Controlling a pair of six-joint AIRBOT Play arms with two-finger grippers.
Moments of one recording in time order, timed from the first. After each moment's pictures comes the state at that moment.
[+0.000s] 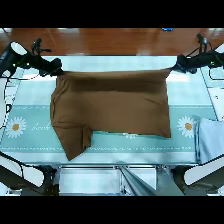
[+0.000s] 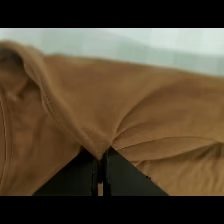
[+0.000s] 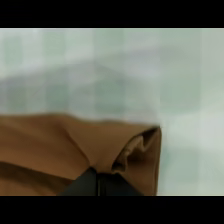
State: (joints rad) left arm 0.13 -1.83 1.68 1.06 -1.18 -1.47; right arm -0.27 -1.85 1.75 -0.99 1.24 1.33
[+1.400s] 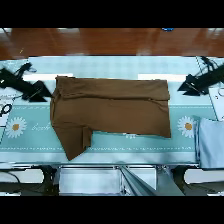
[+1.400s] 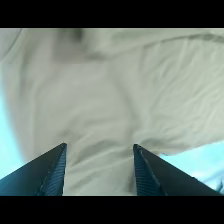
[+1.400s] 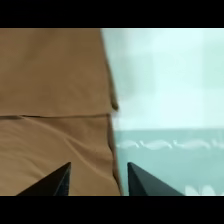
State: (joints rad) left arm 0.35 -1.54 1.29 1.08 -1.49 -1.35; right arm -0.36 -1.56 1.37 -1.15 1.40 1.45
